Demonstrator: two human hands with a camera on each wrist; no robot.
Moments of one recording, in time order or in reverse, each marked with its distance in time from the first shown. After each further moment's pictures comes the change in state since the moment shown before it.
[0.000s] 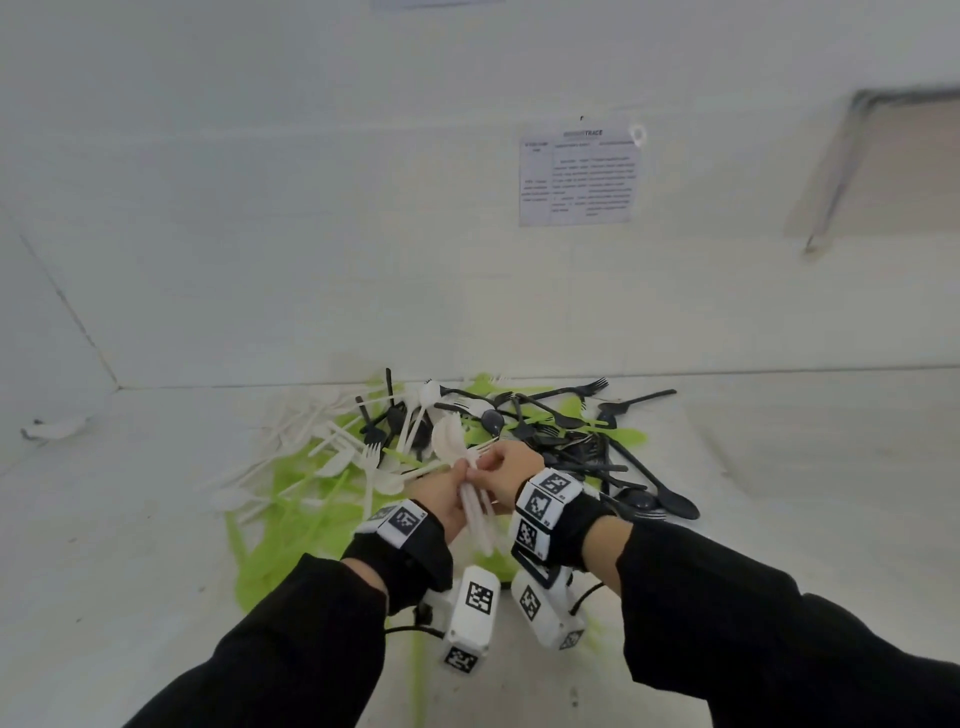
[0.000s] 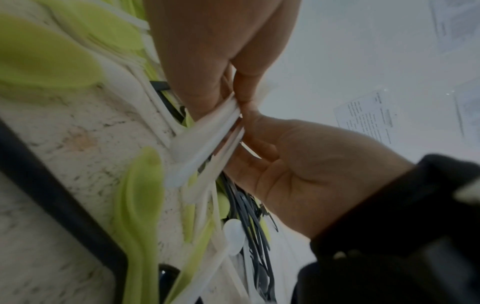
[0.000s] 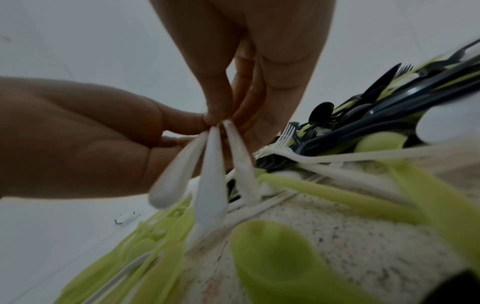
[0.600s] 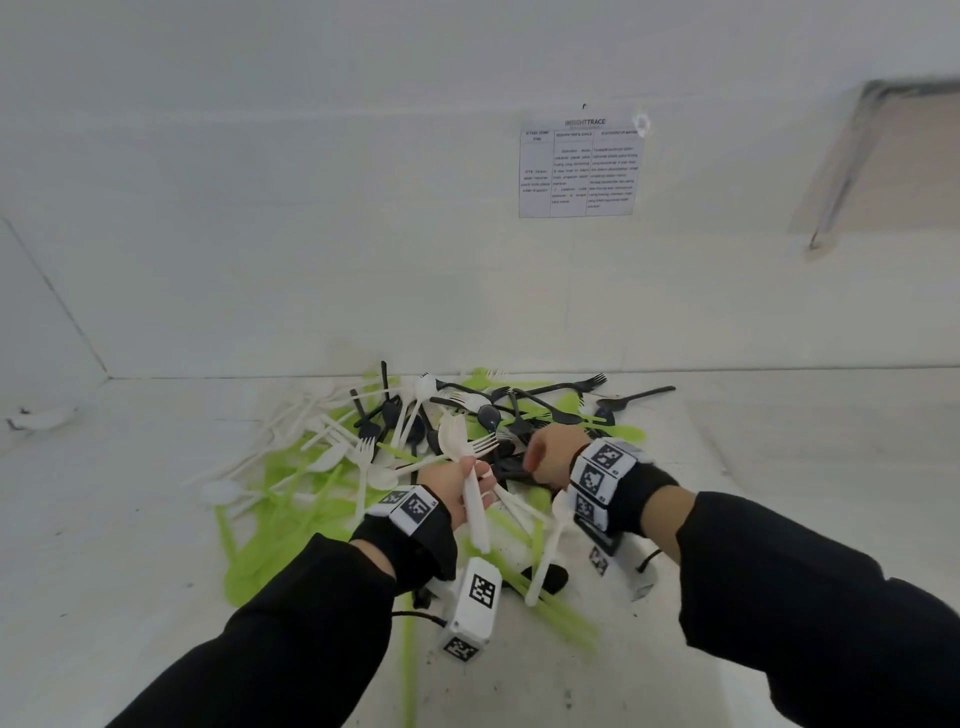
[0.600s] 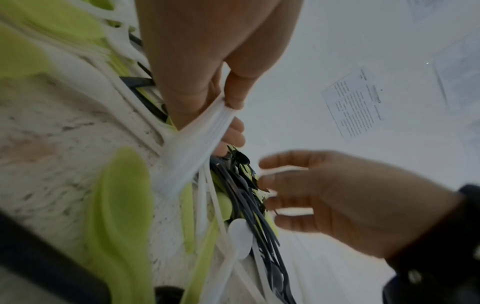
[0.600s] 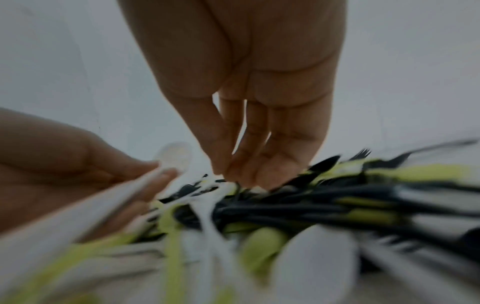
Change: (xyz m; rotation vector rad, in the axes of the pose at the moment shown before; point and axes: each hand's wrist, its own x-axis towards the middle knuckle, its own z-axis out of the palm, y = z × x) left_hand -0.002 0.004 0.021 -0.055 -0.080 -0.134; right_hand 0.003 0.000 -0.065 -0.593 -0.231 0.029
